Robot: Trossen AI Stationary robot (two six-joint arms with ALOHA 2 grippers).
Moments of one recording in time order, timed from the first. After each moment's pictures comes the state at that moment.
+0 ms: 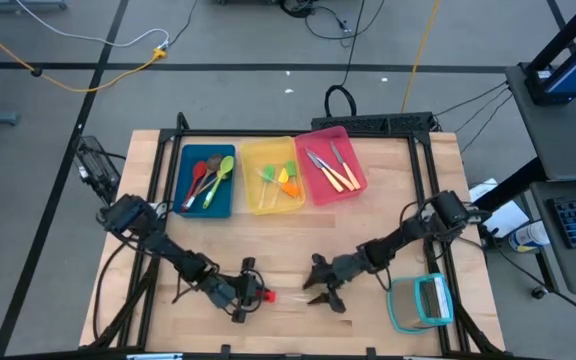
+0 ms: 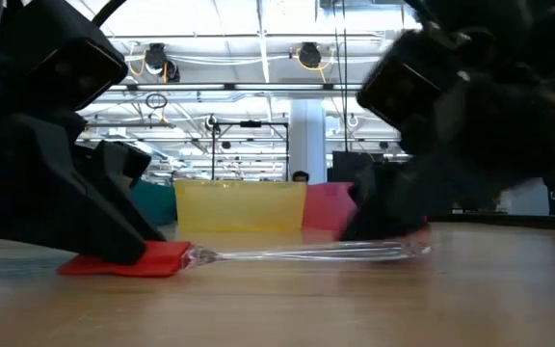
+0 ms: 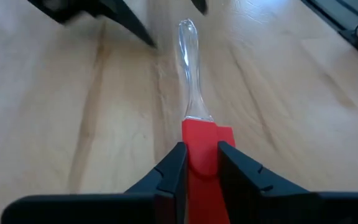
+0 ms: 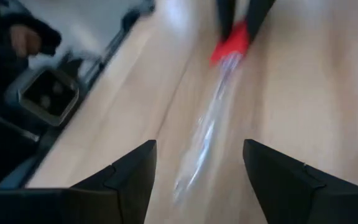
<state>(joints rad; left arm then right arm) -0.64 1.95 0.63 0.61 -0.39 -0.31 0.40 1.97 0.70 0.84 -0.13 0.38</state>
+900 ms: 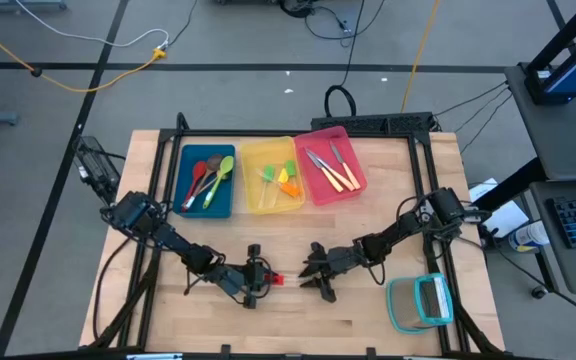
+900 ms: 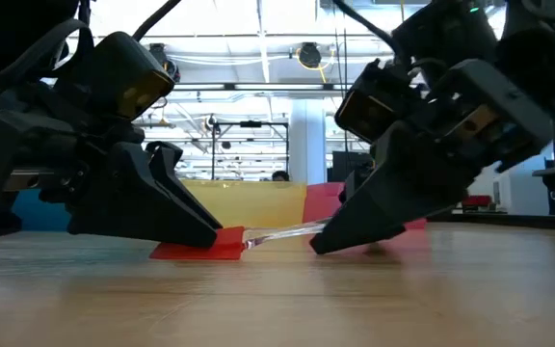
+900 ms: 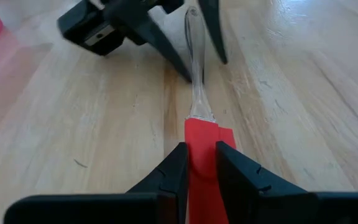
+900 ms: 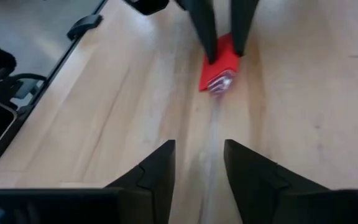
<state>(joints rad) -0.54 1.95 0.63 0.66 -0.42 -0.17 0.35 2.00 0.70 0.80 -0.06 0.42</state>
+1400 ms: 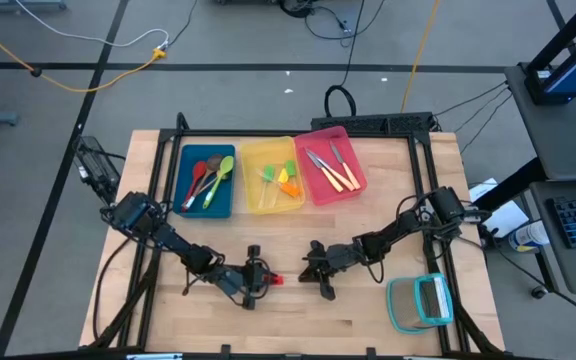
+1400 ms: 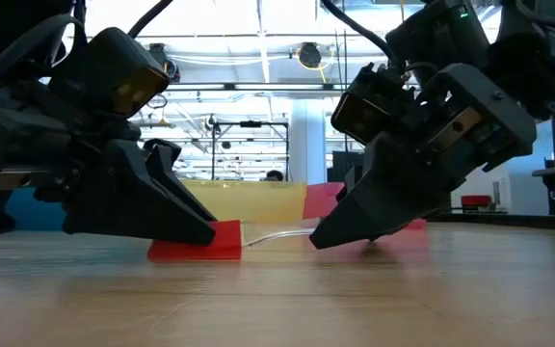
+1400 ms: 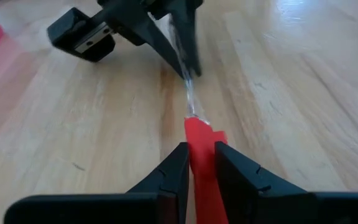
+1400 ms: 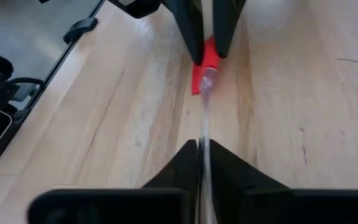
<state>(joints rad) -0.54 1.95 0.63 0.70 -0.44 -0.14 0.33 2.00 0.70 0.79 -0.09 0.43</state>
